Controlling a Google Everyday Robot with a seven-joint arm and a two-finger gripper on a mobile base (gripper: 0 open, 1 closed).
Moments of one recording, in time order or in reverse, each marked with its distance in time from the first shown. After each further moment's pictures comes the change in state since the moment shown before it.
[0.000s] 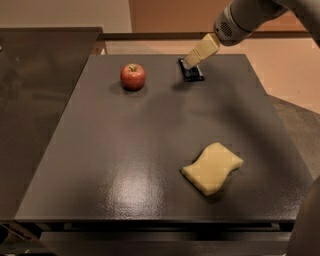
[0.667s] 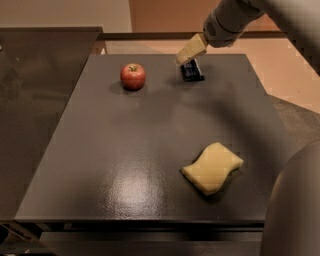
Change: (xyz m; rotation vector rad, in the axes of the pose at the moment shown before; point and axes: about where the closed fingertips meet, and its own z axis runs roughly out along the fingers) arm 0.000 -0.005 0.023 0.079 0.087 0.217
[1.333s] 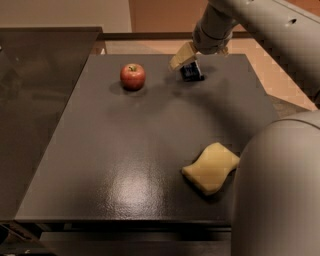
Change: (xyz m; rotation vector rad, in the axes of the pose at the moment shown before) arm 0.005 -0.002 0.041 0.081 0.115 0.123
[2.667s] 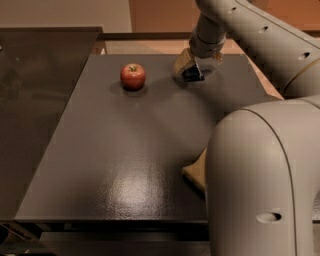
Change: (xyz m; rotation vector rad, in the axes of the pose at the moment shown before) arm -0.008 -0.015 0.042 0.036 0.065 0.043
